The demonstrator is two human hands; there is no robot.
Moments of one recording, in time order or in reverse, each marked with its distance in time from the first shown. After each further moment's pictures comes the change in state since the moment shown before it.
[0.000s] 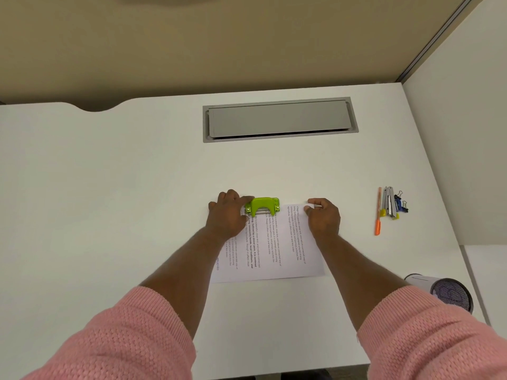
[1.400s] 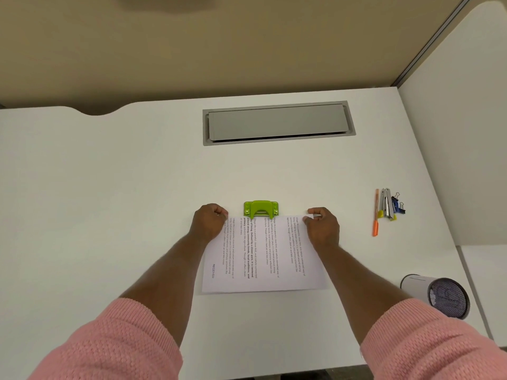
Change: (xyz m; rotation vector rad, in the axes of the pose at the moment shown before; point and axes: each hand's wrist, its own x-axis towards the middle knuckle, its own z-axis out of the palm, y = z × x) left_hand -0.011 -0.041 -0.002 -0.575 0.027 -0.394; right_hand -0.016 0.014 -0.006 -0.054 -0.033 -0.014
